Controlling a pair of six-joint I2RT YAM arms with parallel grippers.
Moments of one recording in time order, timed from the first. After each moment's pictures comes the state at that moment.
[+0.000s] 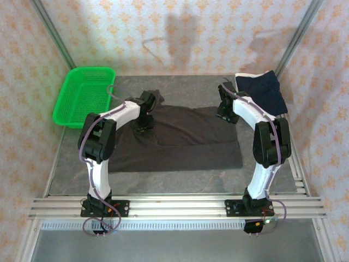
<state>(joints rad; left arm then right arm) -0.31 2.00 1.43 -0.81 -0.06 -0.57 0.22 1.86 1.41 -0.80 0.20 0.63</state>
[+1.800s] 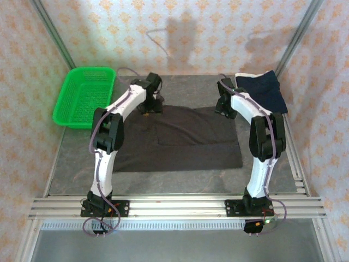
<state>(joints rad) -0.28 2.25 2.03 -1.08 -0.03 -0.41 0.21 1.99 1.56 -0.78 0.19 0.57</state>
